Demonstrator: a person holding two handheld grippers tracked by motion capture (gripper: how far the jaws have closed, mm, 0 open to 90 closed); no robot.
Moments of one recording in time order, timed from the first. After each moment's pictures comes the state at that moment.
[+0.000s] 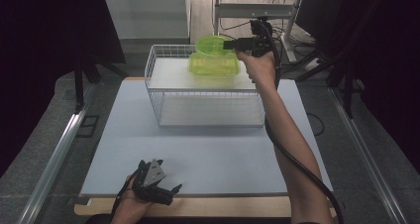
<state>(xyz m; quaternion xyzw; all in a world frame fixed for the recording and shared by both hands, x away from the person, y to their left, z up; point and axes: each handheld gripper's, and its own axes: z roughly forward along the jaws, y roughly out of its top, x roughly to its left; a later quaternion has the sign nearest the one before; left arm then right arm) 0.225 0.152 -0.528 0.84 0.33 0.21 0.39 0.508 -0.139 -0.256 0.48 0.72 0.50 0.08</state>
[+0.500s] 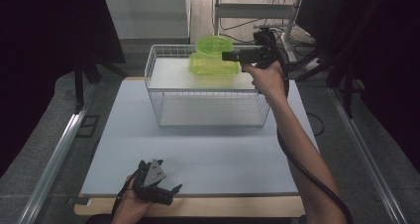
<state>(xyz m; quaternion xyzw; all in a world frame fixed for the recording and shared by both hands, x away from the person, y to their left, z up) 0.224 0.151 -0.528 0.84 0.33 0.21 0.38 0.478 -0.152 -0.266 0.41 0.75 0.51 0.08</state>
